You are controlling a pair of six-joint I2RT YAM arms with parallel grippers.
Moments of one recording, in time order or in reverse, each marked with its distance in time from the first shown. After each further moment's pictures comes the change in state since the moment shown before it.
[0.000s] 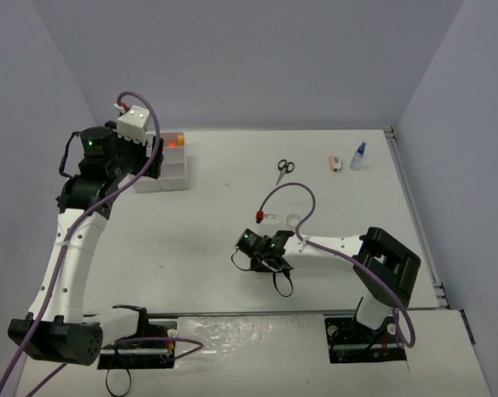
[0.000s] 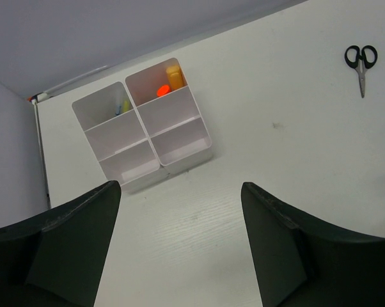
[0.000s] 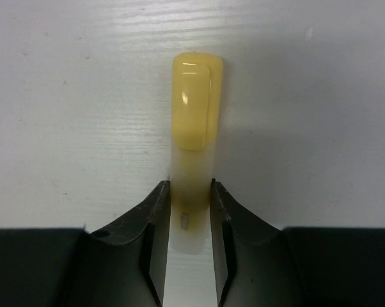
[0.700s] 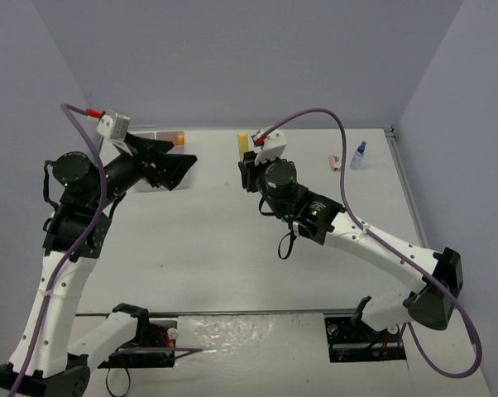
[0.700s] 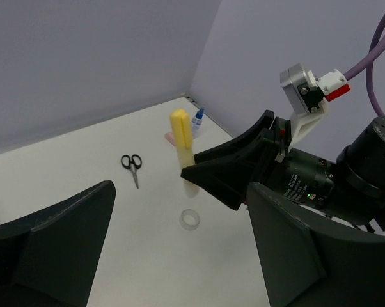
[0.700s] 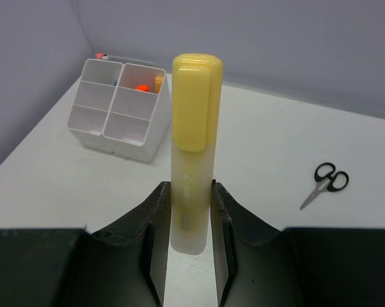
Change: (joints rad) left arm -0.108 -0.215 -0.110 0.337 0.405 -0.565; right arm -0.126 -0.276 0.308 0.485 0.121 -0.811
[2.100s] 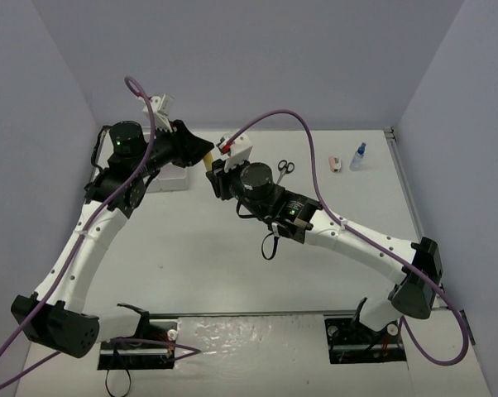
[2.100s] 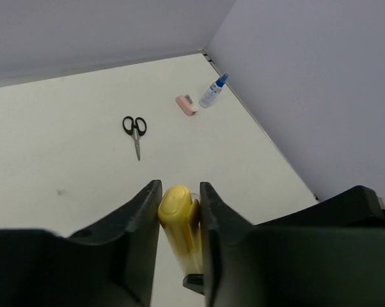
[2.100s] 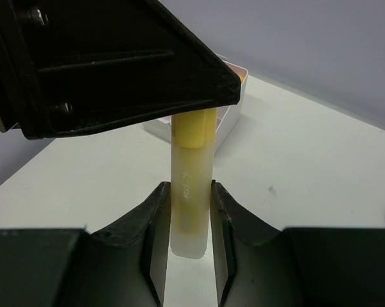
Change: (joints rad) left arm -0.086 0.281 0.087 -0.001 -0.103 -0.050; right arm 0.073 0.136 0.142 0.014 -0.166 -0.050
